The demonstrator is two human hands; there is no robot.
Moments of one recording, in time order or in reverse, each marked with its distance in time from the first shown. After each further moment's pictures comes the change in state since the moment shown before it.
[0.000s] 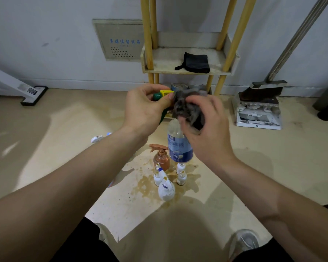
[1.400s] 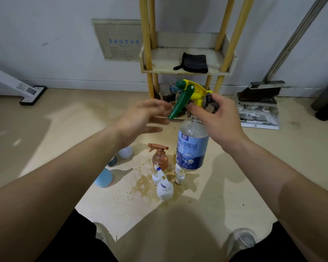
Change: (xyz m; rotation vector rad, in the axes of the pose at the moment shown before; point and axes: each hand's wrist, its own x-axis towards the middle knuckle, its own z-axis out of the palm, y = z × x) left_hand 0.007 -0.016 -0.024 0.074 -0.431 -0.284; right_hand 0.031 0.026 -0.016 0.393 -0.135 0.296
